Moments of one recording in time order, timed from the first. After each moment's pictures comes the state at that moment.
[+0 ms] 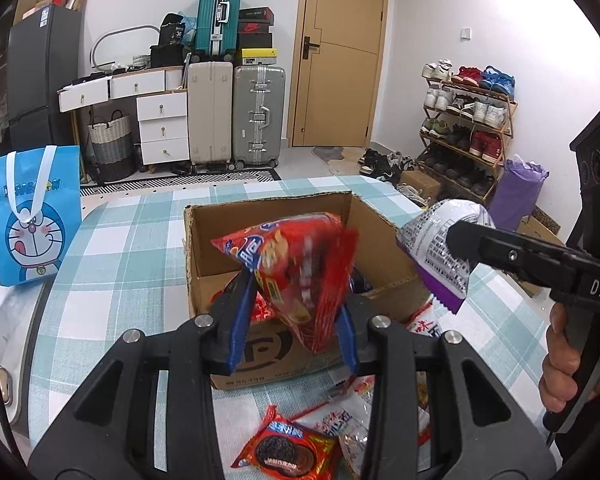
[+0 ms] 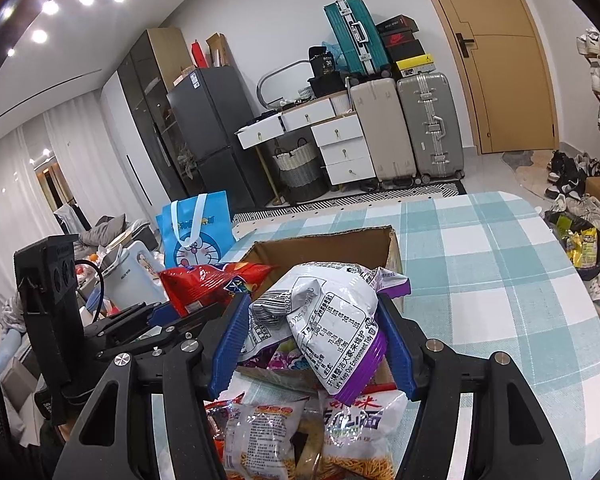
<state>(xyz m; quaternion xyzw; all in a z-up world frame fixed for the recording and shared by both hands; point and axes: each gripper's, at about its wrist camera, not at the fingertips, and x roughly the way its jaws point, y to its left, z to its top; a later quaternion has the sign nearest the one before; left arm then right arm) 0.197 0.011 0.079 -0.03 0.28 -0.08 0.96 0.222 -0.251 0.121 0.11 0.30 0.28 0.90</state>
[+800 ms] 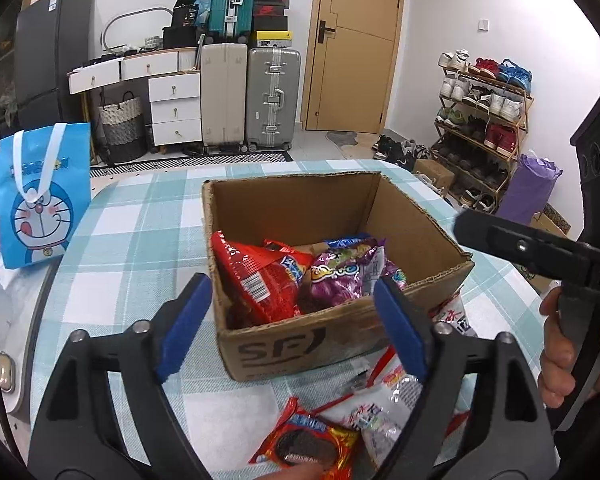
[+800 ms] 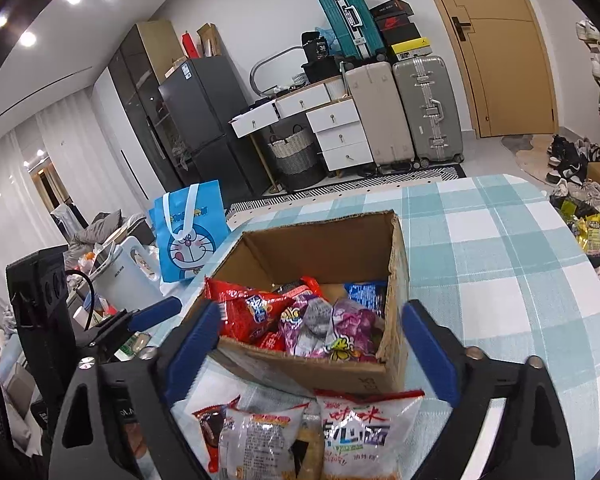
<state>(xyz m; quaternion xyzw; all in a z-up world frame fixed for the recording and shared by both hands) 0.239 0.040 0.050 -0.04 0.31 -0.06 0.95 0.240 -0.241 0.107 0.11 0.33 0.28 0.89</state>
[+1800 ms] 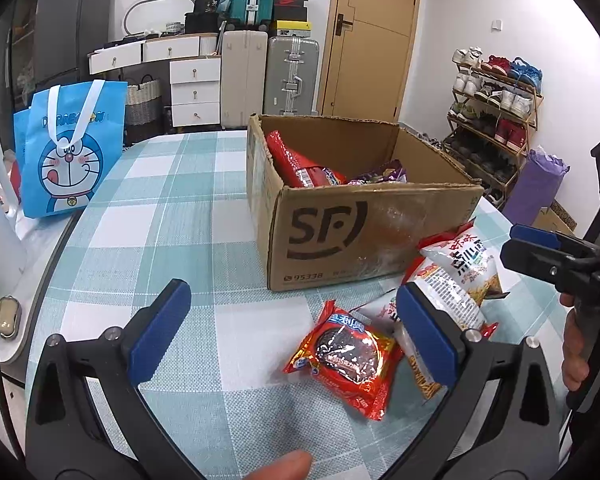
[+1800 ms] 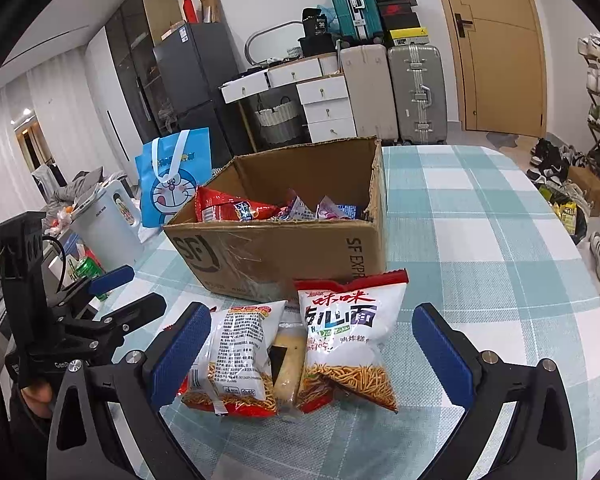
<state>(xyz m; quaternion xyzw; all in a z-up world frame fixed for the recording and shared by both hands) 0.145 0.069 0.002 -0.05 0.32 -0.04 0.95 0.178 -0.243 0.065 0.04 0.36 0.25 0.90</state>
